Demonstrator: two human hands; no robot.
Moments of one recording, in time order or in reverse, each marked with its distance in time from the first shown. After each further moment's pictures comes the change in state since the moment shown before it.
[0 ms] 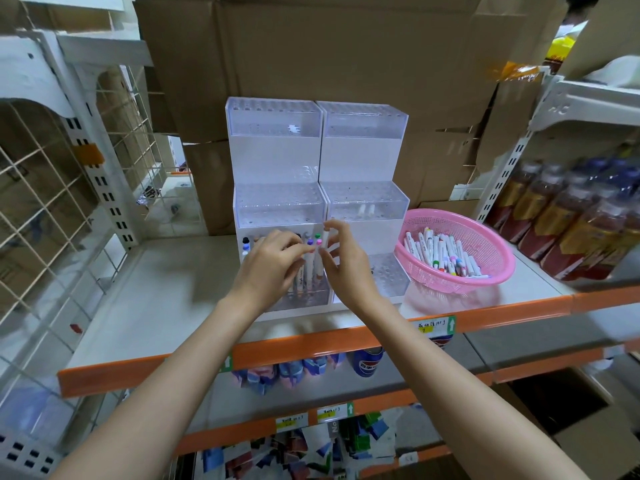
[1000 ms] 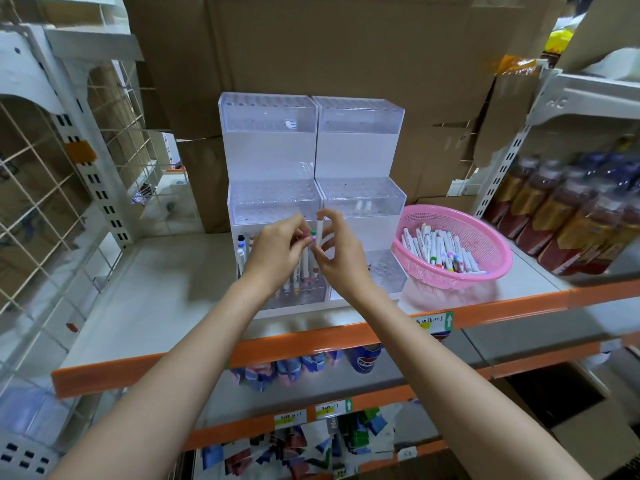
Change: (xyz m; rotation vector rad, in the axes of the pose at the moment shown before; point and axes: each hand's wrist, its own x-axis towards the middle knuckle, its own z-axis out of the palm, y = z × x) left_hand 0.028 0.017 0.003 -0.317 0.081 -0.346; right_hand 0.011 -0.001 0.001 0.072 0.010 0.003
